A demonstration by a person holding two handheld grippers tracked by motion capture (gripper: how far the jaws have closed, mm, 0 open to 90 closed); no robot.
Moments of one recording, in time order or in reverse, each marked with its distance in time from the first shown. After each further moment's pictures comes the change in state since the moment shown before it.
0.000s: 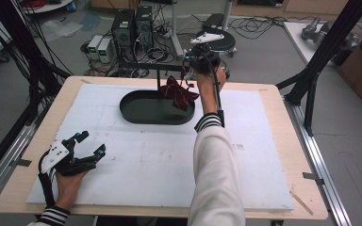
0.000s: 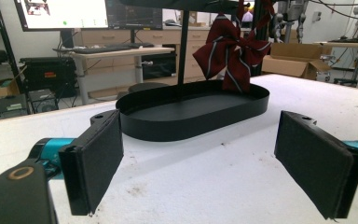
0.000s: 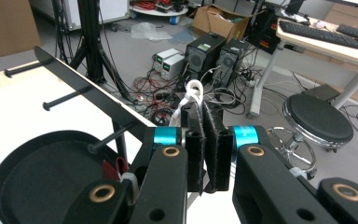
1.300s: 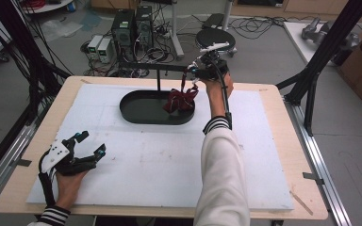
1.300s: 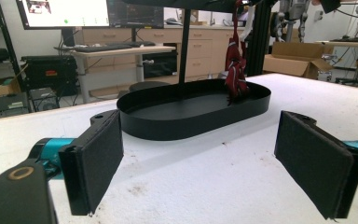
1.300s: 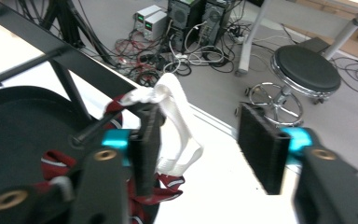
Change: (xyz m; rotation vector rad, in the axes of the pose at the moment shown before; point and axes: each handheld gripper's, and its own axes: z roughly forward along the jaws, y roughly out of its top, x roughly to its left) left arm 0.000 0.000 0.001 0.004 0.006 -0.003; right arm -0.028 -0.038 0.015 0.160 -0.060 0.042
